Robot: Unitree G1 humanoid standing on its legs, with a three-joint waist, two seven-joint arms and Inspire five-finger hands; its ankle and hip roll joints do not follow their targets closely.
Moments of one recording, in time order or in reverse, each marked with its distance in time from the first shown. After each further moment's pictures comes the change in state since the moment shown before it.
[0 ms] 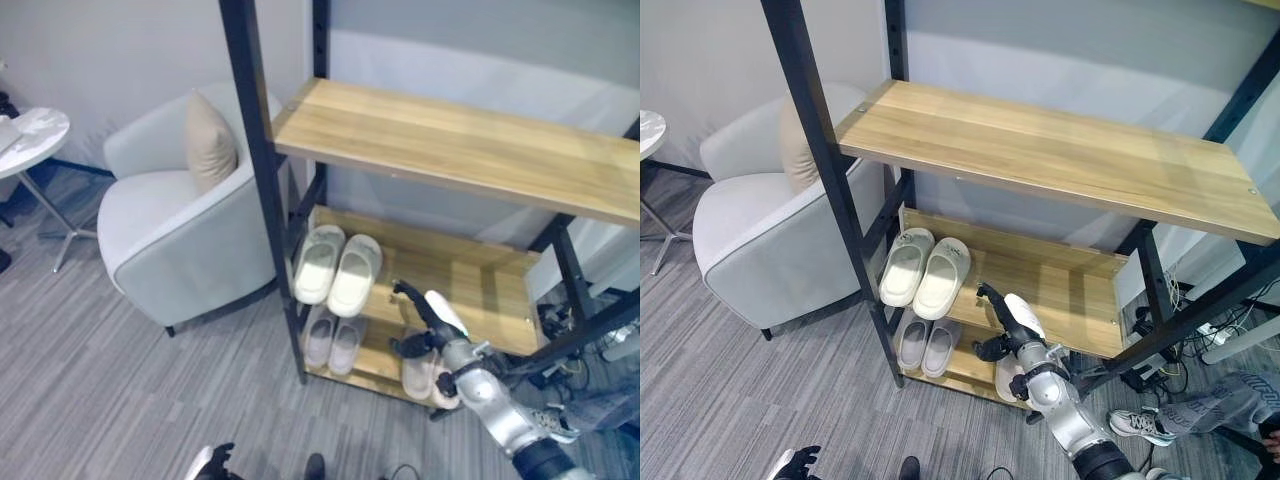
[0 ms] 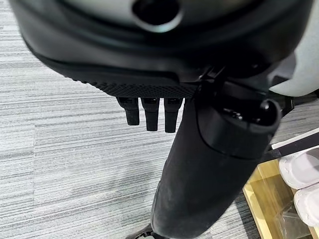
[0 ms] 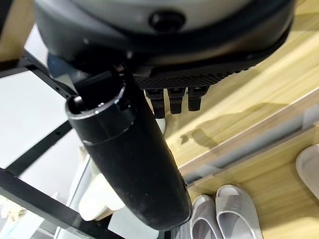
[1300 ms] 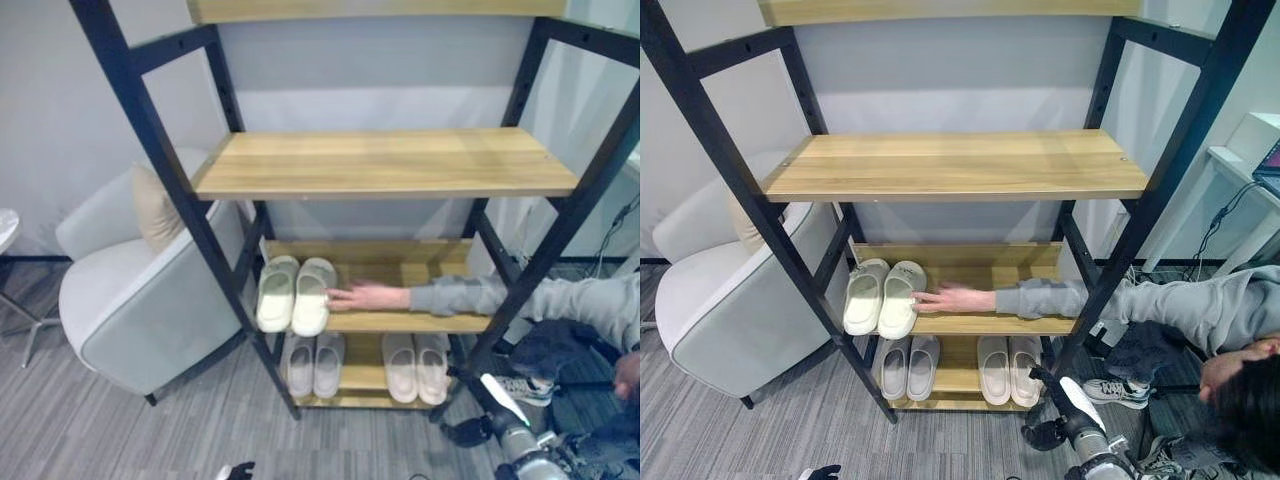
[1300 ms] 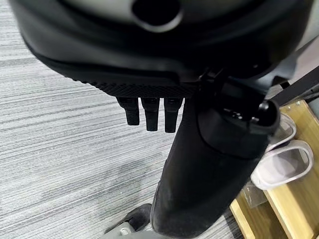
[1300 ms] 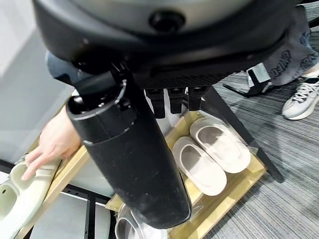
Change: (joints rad) left arm 0.042 -0.079 -0.013 0.022 -0.037 -0.019 -0.047; right arm 0.409 -0.059 -0.173 0.027 0.021 -0.058 0.093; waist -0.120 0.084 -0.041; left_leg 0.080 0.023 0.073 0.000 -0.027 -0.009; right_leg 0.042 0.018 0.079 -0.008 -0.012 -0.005
